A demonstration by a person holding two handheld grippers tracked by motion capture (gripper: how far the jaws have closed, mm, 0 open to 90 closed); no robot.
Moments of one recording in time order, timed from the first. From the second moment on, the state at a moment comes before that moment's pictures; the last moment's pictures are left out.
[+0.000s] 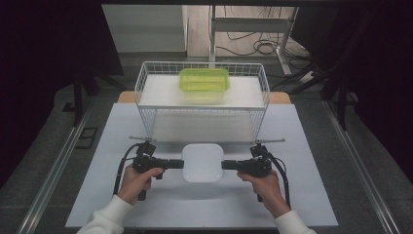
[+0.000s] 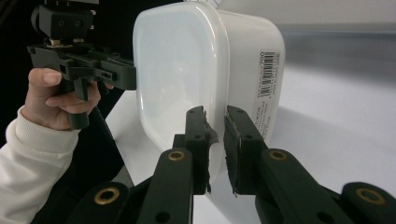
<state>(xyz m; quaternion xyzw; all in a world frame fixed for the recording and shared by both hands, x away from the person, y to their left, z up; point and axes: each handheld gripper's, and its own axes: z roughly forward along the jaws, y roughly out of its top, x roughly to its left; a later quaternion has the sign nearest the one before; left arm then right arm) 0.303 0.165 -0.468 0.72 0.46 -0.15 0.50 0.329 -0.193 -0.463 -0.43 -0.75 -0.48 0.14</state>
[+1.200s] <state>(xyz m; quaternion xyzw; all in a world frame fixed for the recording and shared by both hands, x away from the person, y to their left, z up) 0.319 0.171 -0.364 0.71 0.39 -0.09 0.57 0.340 -0.193 -0.364 -0.37 -0.75 -0.54 0.06</state>
